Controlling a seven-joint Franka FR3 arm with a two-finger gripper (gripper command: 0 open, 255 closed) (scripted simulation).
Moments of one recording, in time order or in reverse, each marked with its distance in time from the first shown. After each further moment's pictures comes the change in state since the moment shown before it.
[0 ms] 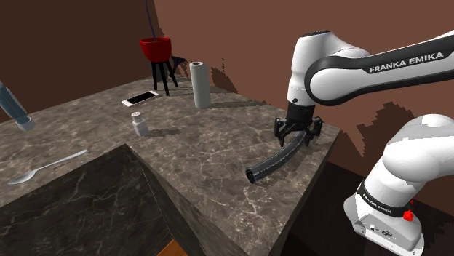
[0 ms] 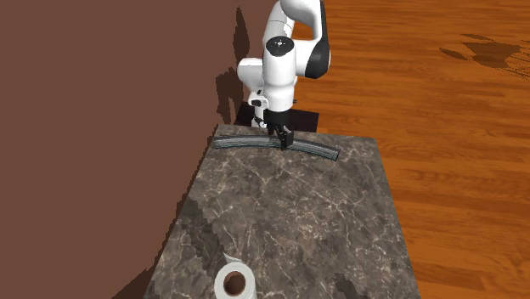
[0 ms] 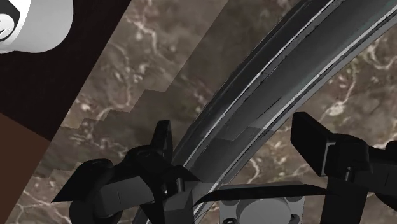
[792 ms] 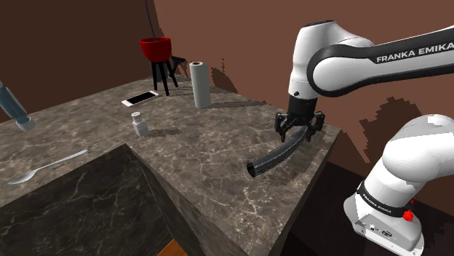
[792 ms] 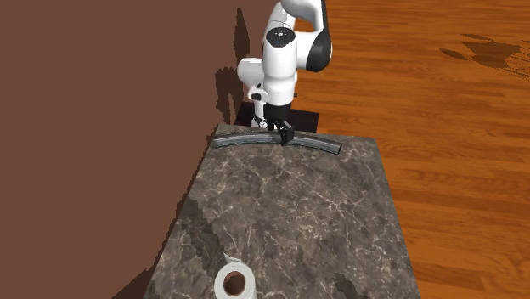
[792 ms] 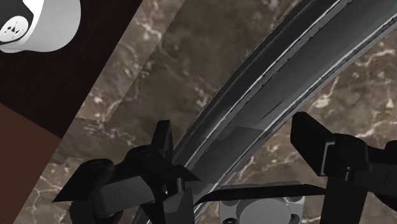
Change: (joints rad) arm -0.004 -0.024 -0.021 0.041 -0.019 -0.065 0.004
